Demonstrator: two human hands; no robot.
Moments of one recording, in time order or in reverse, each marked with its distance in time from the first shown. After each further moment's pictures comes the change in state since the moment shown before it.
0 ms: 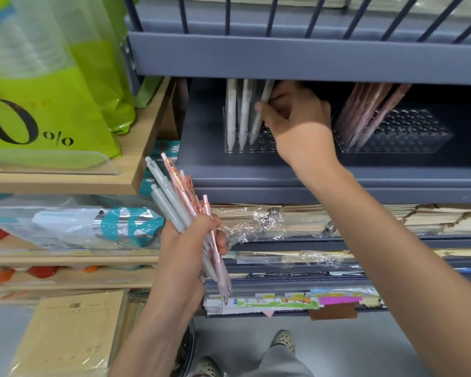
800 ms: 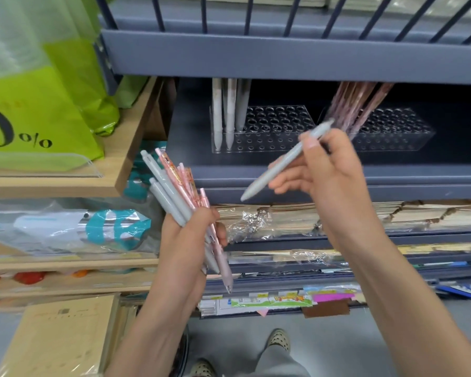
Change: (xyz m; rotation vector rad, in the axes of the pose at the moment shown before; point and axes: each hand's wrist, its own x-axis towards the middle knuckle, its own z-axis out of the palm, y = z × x) left_hand 0.006 -0.005 0.018 -0.026 -0.049 0.053; right_hand -0.082 0.018 -0.053 0.727 -0.153 0.254
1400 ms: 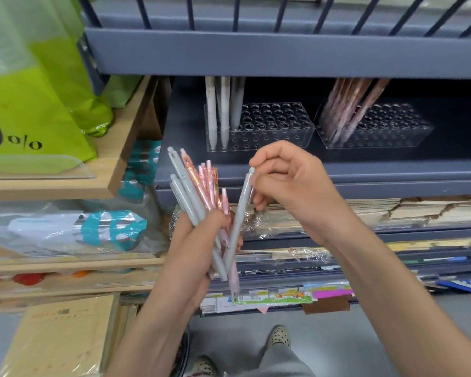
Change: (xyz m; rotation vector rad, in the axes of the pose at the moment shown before) left_hand -0.006 -0.001 0.008 0.104 -0.104 -0.117; right_hand 0.006 0.011 0.011 -0.030 -0.244 0.126
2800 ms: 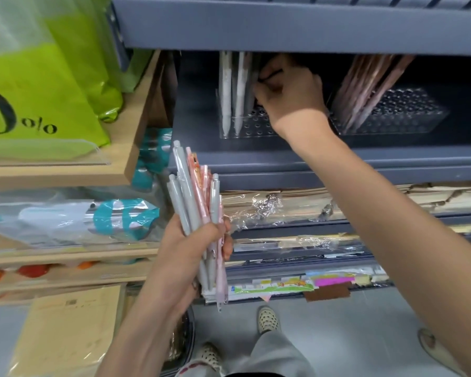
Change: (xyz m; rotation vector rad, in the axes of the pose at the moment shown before) left_hand -0.012 0.001 -0.046 0.011 -0.098 -0.029; right_hand 0.105 -0.020 0.012 -0.824 0.429 -0.217
